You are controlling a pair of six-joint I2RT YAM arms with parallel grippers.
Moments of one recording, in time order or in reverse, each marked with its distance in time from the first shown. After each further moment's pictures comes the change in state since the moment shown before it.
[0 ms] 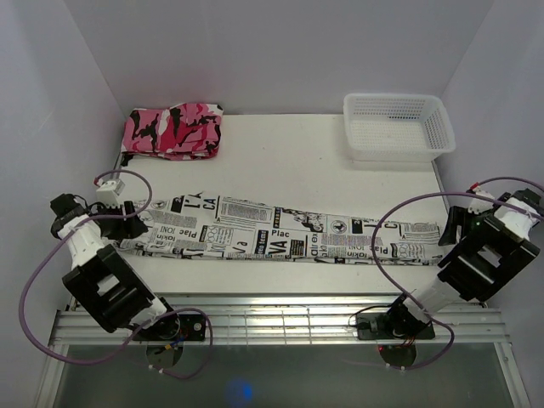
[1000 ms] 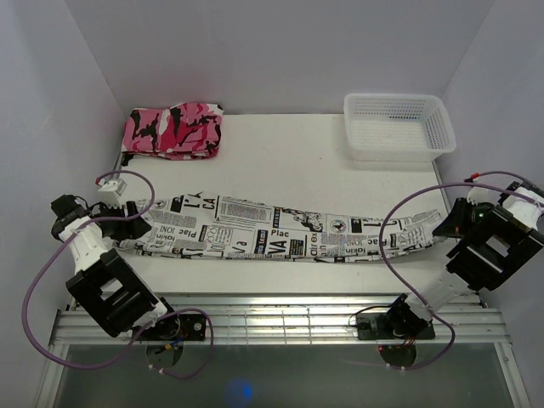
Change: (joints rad) left arm 0.000 -0.075 -0.011 -0.040 0.066 0.040; right arm -0.050 0.181 0.121 -0.248 -0.264 -0.097
